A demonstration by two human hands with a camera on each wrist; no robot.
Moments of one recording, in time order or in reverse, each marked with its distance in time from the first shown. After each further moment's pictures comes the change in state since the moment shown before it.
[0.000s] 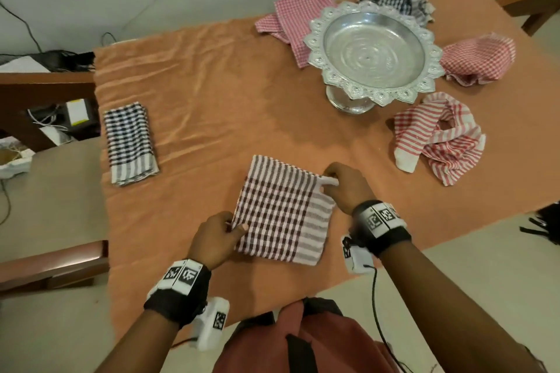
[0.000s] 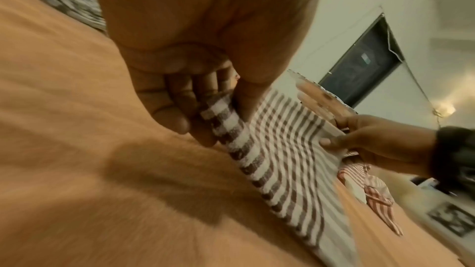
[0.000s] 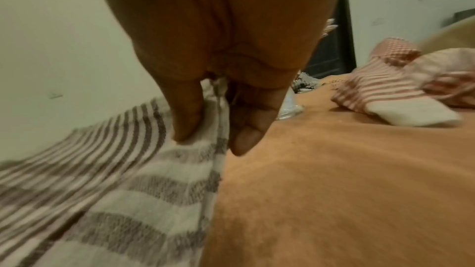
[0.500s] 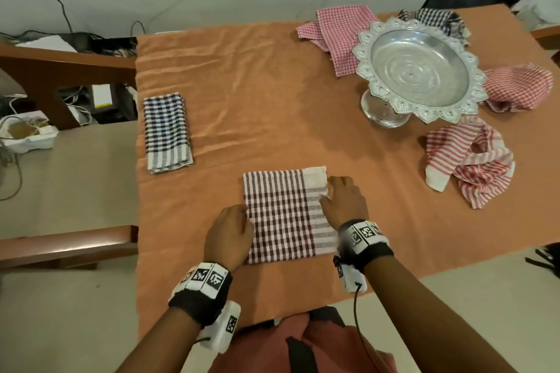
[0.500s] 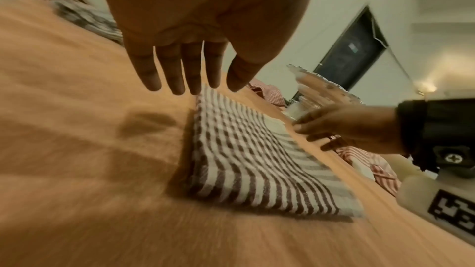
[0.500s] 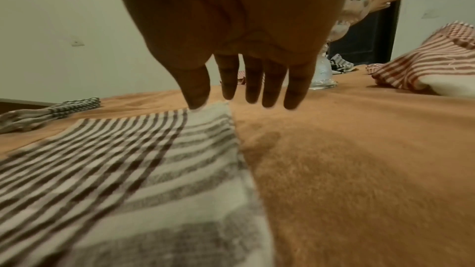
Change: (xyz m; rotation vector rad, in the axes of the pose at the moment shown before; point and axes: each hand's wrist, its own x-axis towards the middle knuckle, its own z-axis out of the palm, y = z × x) left_hand -0.008 -0.030 -0.011 0.026 0.270 0.004; right_hand 0.008 -0.036 0.075 -0.287 0.063 0.024
